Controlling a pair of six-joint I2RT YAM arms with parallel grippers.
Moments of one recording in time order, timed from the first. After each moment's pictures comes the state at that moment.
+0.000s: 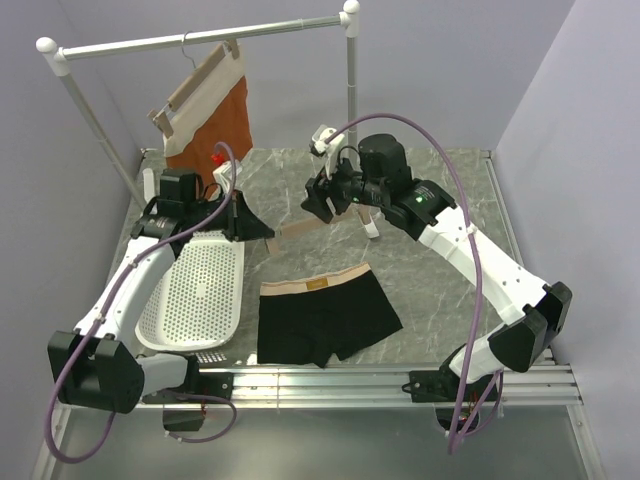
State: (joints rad) left arm -0.16 1.22 1.08 -0.44 0.99 -0.23; right arm 0.70 1.48 1.59 -0.48 -0.31 -0.19
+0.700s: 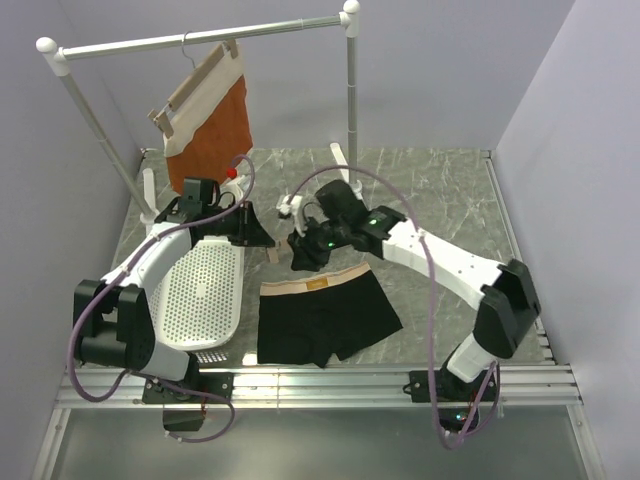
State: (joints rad) left arm -0.16 1.44 1.02 -0.41 0.88 -0.14; right arm 0.80 1.57 1.37 -0.53 -0.54 -0.22
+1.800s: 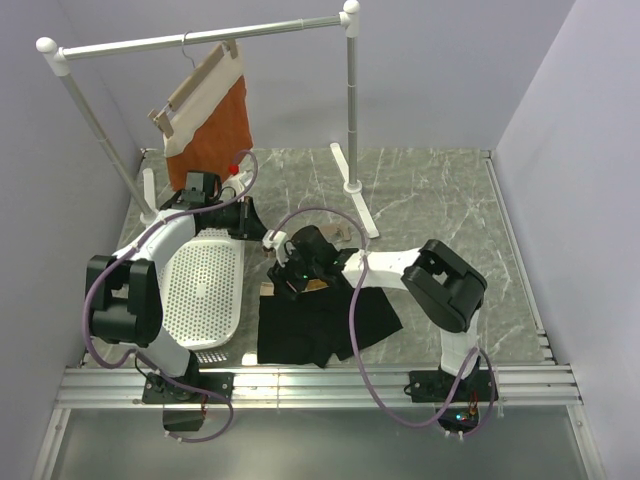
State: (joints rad) left arm -0.13 1.59 1.10 -0.42 0.89 -0.06; right arm 0.91 1.90 1.09 0.11 -0.33 -0.06
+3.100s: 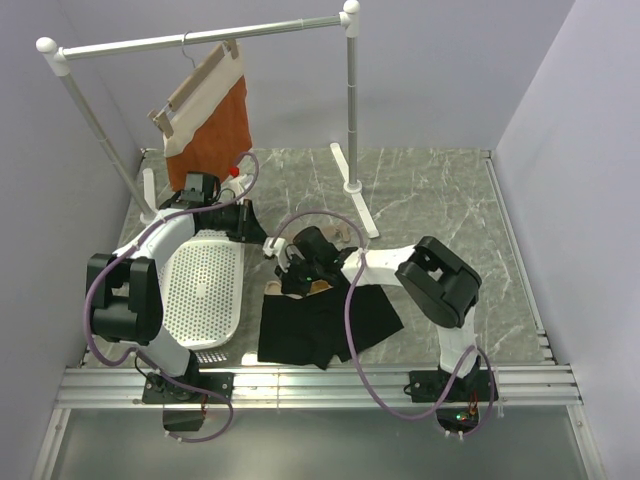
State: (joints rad) left arm -0.11 1.60 1.11 -0.47 0.90 0.01; right arm 0.88 1.95 1.11 0.08 -0.43 -0.20
